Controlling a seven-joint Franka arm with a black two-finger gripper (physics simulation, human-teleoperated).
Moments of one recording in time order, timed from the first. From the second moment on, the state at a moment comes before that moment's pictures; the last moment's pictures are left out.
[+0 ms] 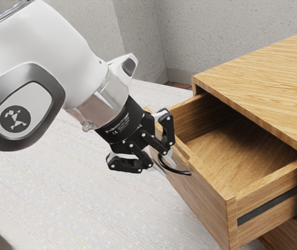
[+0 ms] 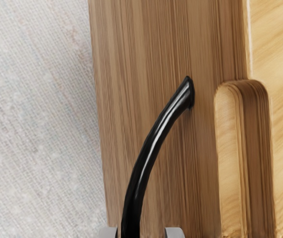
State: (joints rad) arm -0.18 -0.39 -0.12 -1.96 -0.20 1.99 -1.29
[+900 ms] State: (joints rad) arm -0.17 -0.53 -0.13 -2.09 -0.20 1.99 -1.30
